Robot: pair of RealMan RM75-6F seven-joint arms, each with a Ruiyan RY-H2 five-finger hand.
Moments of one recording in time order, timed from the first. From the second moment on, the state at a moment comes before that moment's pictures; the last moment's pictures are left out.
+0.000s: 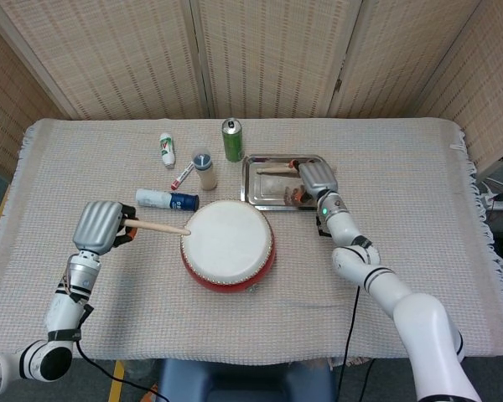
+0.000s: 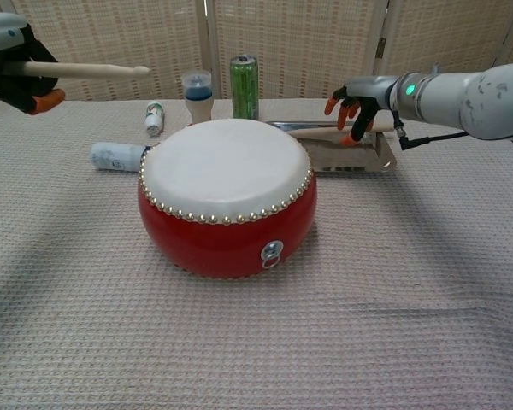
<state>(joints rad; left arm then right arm) -0.65 -1.27 -0.24 -1.74 1.02 1.18 0.35 1.13 -1.81 0.31 -0.54 -0.96 0.39 -0.01</state>
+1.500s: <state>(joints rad) -0.87 -1.52 -0.29 -1.73 0.80 1.27 0.90 1.26 -1.24 0.19 -1.78 -0.36 0.71 -0.28</state>
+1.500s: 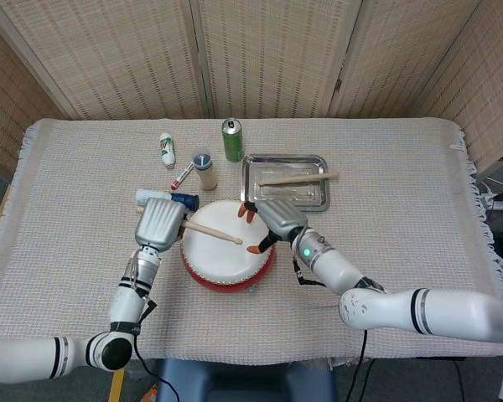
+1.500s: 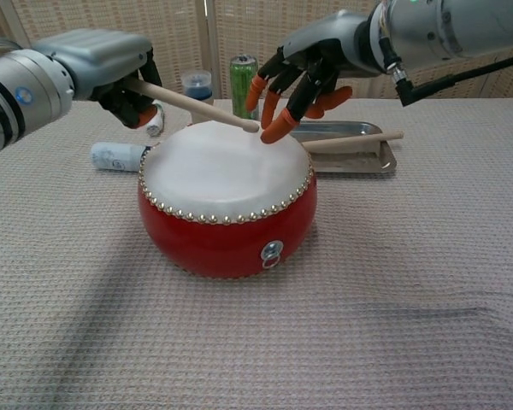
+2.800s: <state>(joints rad) -0.95 -1.58 -0.28 -1.73 0.70 1.31 0.96 1.27 -1.50 0.29 -1.65 -0.43 0.83 -0.21</state>
